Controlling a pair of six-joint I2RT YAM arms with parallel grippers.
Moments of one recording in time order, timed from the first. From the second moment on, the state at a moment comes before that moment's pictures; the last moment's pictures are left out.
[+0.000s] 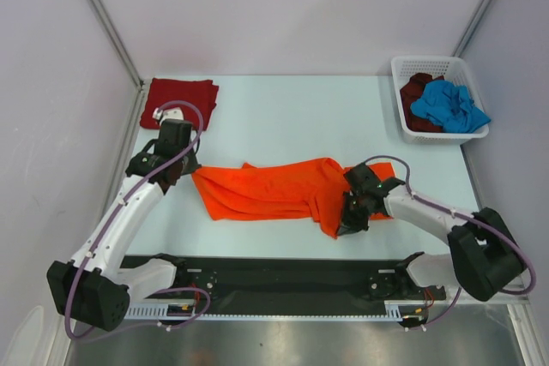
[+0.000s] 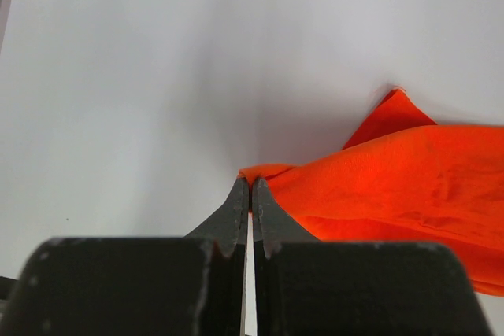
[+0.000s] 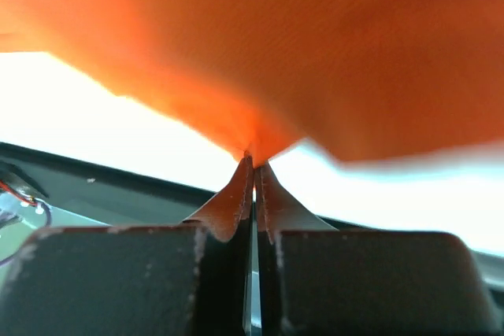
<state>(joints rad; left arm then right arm) -0.28 1.10 1.01 -0.75 -0.35 -0.42 0.56 1.32 0.61 -0.57 -0.25 0.80</state>
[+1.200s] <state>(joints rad) -0.28 1.22 1.97 -0.97 -0.42 -0.49 -0.05 1.41 2.43 -1.12 -0.25 0.53</state>
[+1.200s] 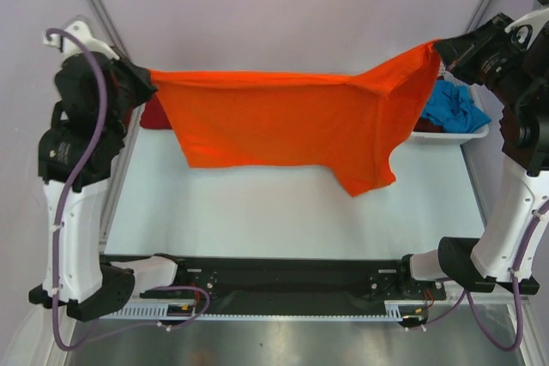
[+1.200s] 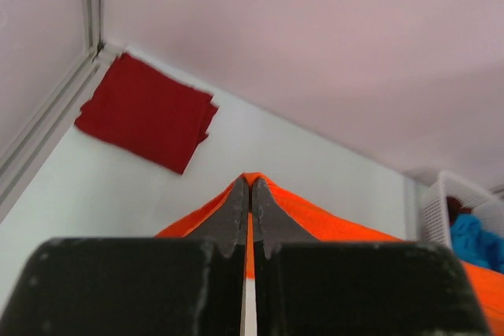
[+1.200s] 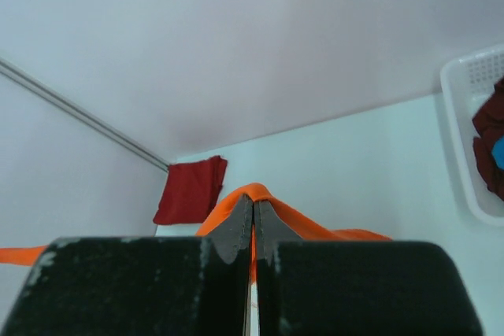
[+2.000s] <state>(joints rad) -0.35 1.10 2.05 -0.93 -0.42 -0.42 -0.05 1.29 2.49 -0.86 -0.24 0.53</state>
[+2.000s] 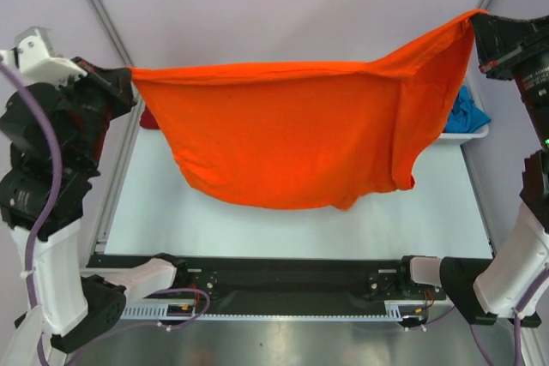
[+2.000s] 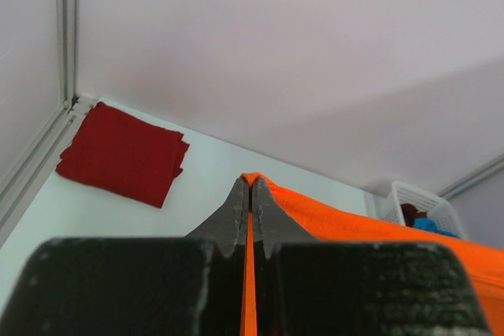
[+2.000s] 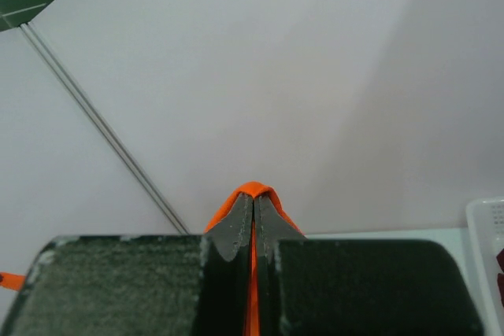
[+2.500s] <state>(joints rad) -0.35 0.85 1.87 -0.89 -0.38 -0.42 -0.05 1.05 2.49 -0.88 -0.18 0.59</state>
